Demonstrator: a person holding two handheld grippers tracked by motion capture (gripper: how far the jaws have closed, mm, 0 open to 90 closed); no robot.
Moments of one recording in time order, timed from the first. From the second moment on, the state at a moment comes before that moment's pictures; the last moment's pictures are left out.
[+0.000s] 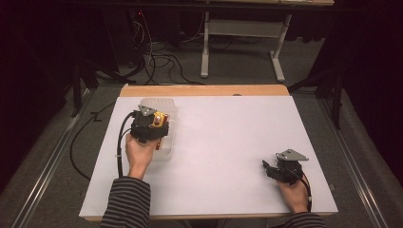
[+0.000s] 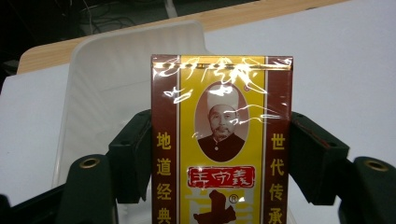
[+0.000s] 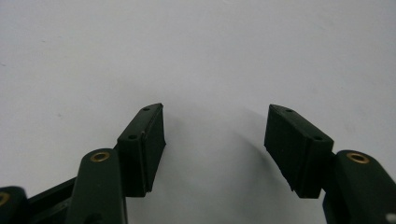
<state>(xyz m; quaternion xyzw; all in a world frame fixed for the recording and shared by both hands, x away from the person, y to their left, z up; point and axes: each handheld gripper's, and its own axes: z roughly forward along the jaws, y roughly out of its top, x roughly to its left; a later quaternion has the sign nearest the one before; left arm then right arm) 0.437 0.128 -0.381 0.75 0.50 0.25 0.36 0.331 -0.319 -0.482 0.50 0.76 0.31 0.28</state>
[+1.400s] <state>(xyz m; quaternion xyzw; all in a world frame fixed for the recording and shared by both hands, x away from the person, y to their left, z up) 0.410 0.145 -0.397 0.75 0.51 0.25 0.34 0.331 -0.319 -0.482 0.50 0.76 0.31 0.28</state>
